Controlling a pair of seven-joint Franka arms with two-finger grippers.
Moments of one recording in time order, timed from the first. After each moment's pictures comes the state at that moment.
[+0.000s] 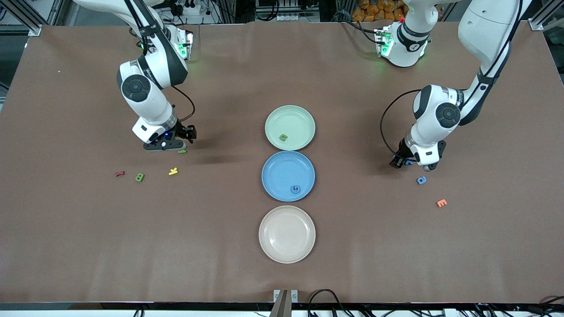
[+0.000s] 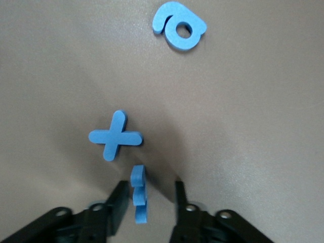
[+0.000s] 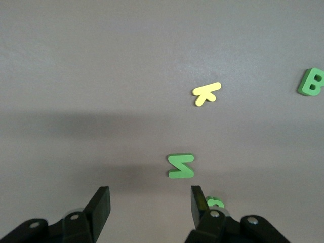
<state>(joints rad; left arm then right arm) 0.10 0.37 -0.27 -2.38 0.10 2.78 -1.24 0.11 0.10 0.22 -2.43 -0.09 2.50 0.33</state>
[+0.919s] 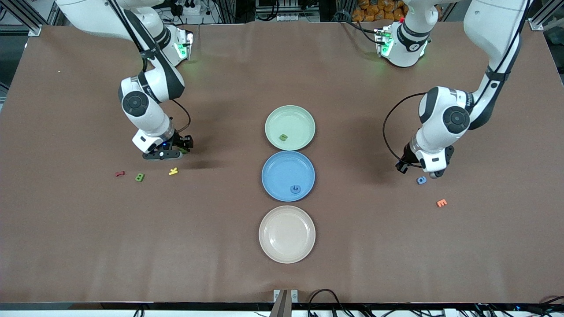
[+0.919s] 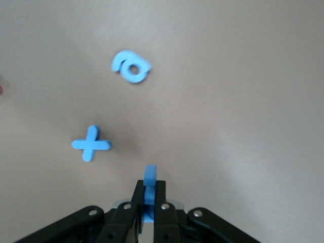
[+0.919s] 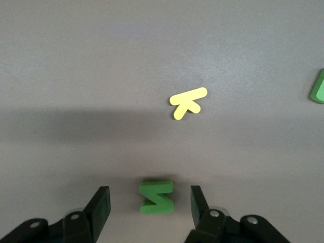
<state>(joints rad) 0.09 0.33 -0.28 -2.23 0.10 2.58 -1.23 0.09 0.24 0.16 -2.44 -0.16 2.67 0.33</state>
